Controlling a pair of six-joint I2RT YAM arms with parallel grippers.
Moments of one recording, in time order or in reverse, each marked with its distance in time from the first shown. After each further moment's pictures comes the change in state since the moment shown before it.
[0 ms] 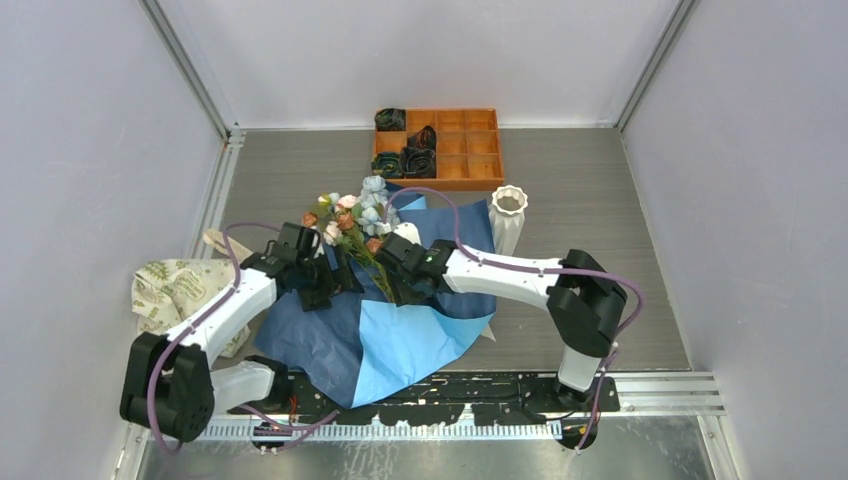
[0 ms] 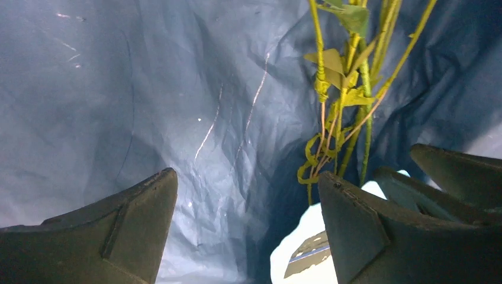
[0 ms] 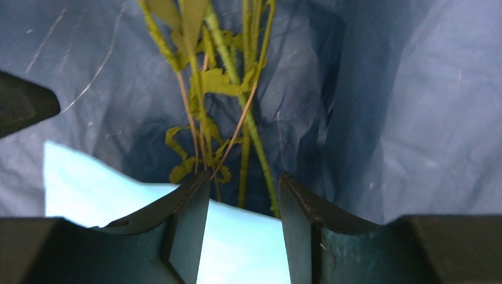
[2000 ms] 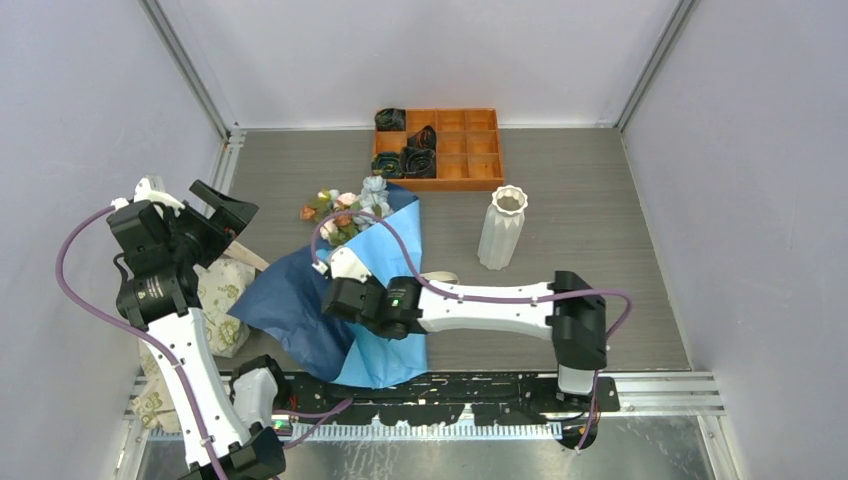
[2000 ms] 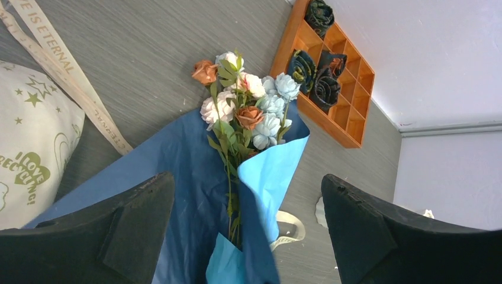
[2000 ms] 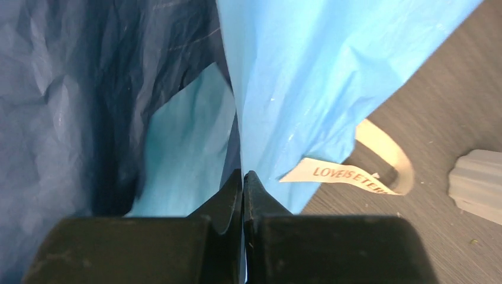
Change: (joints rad) left arm 0.757 -0.324 0.523 -0.272 0.177 0.117; right arm 0.298 0.107 0.247 -0.061 0.278 -0.200
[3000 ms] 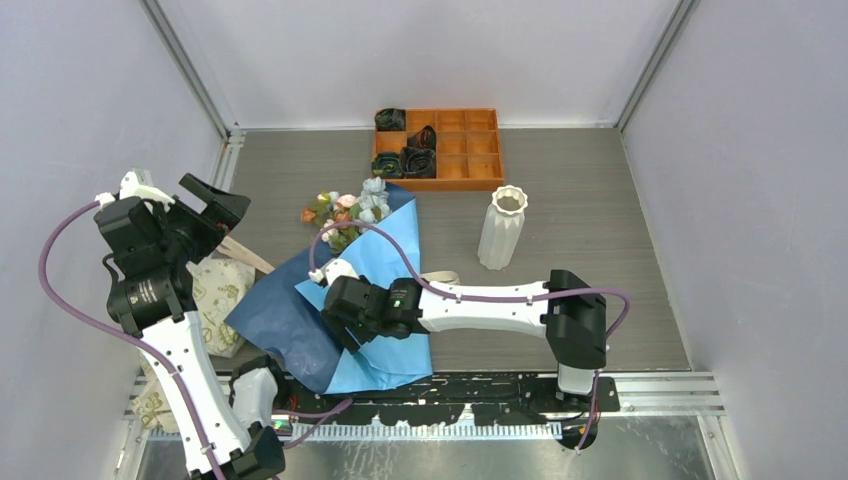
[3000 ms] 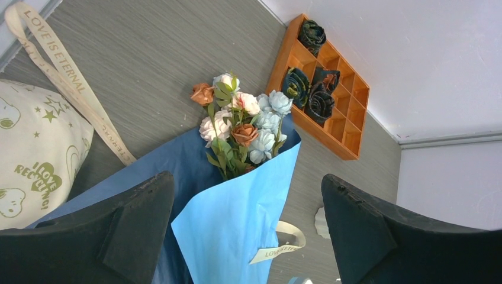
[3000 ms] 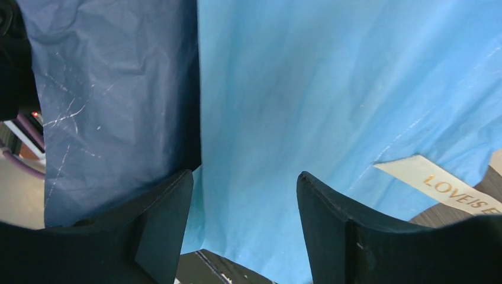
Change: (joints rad) left arm 0.000 0.006 0.094 -0.032 -0.032 0.005; right arm -0.024 -0.040 -0.077 0.139 -0.311 0.029
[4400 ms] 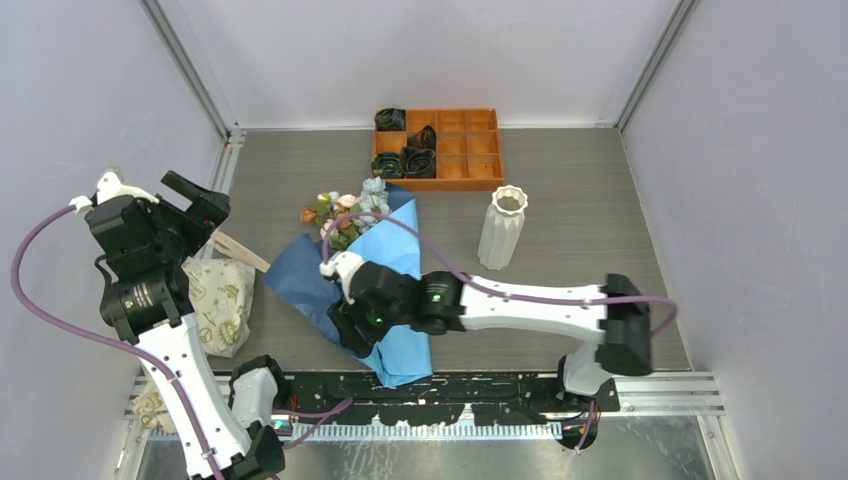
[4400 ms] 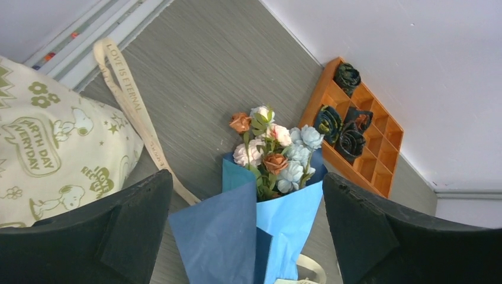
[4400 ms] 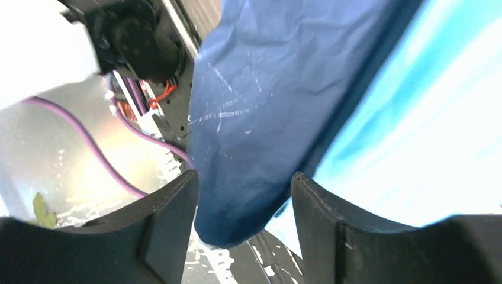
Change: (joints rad) left arm 0.000 0.006 0.072 -0.036 -0.206 0.010; right arm -0.010 -0.146 -0.080 0.095 -0.240 -0.049
